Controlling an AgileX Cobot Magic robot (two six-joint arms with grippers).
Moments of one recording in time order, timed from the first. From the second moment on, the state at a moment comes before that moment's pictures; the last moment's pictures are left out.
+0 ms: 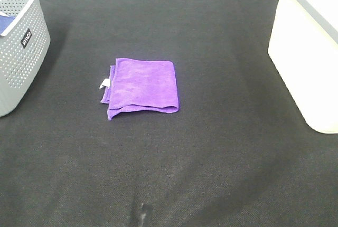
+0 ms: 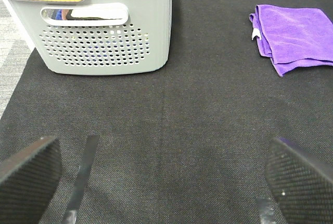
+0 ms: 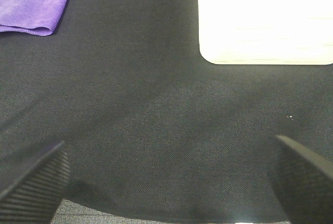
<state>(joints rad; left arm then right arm) -0.01 0.00 -0.49 0.06 1.05 -0.04 -0.03 0.00 -0.46 0.08 1.11 -0.08</state>
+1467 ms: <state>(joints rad) -0.01 0.00 -0.49 0.06 1.05 -0.04 -0.03 0.75 -0.86 0.10 1.14 -0.08</state>
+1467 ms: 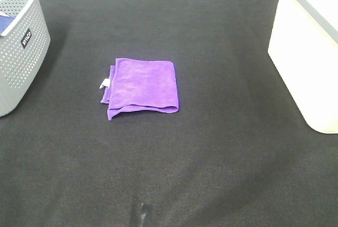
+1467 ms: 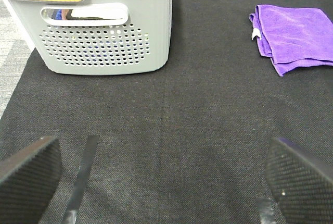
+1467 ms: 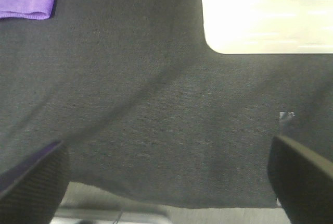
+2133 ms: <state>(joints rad) -0.01 0.00 -0.49 0.06 1.05 -0.04 0.25 1.74 -1.53 0.38 1.05 -0.06</state>
